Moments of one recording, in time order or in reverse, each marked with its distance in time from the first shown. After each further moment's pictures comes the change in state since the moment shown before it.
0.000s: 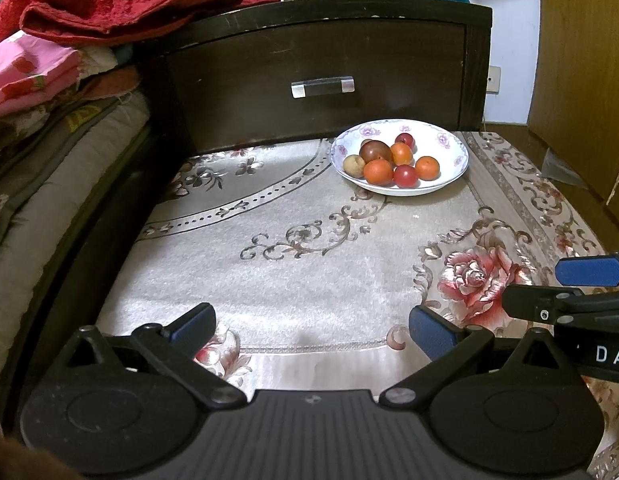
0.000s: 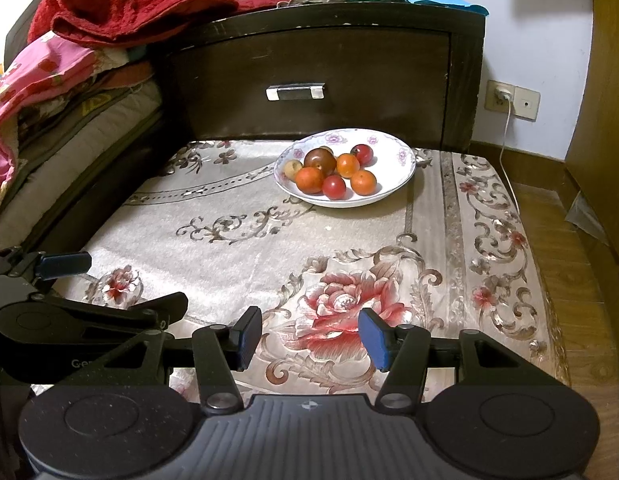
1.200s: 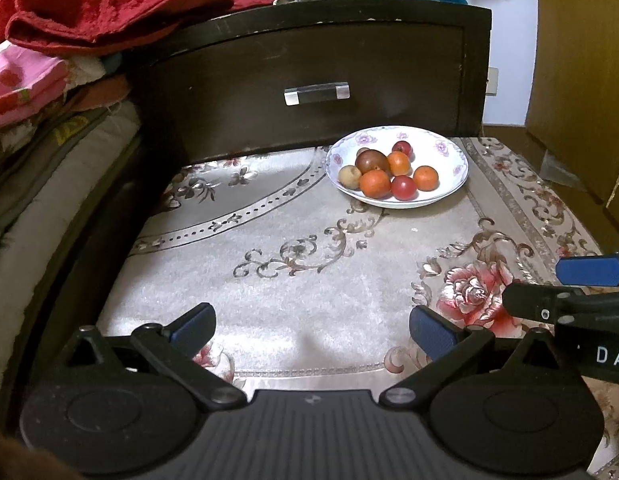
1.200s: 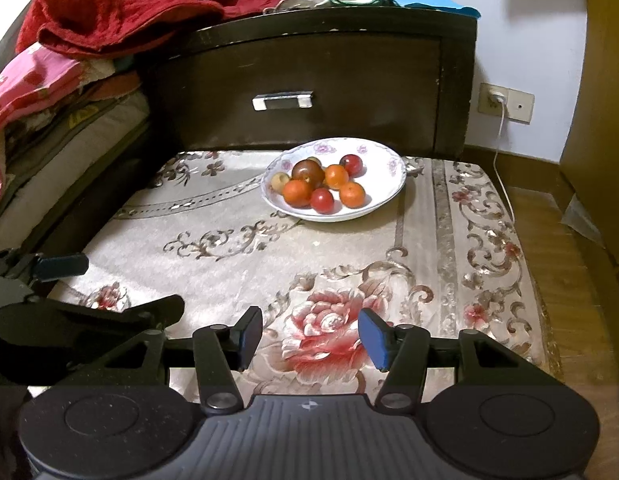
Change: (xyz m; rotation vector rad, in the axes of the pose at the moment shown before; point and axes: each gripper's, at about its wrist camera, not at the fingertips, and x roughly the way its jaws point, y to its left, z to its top) left arm 0.011 -0.005 0.011 0.004 -0.005 -0.006; right arm 0.007 -0.010 0.011 0.007 -0.013 -0.006
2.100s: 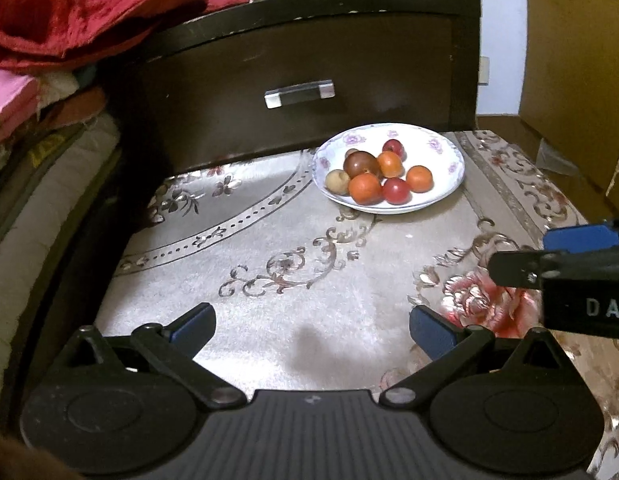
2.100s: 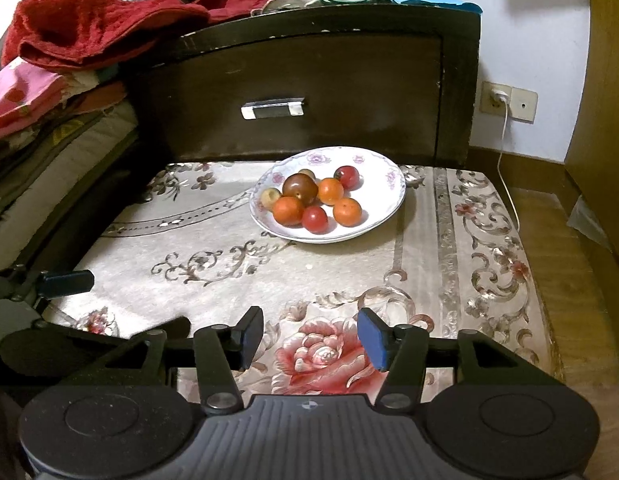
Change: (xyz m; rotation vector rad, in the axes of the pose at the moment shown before) left arm 0.020 -0.012 0.011 0.059 0.004 -0.009; right arm 0.020 -0.012 0.022 0.022 -0.002 0.011
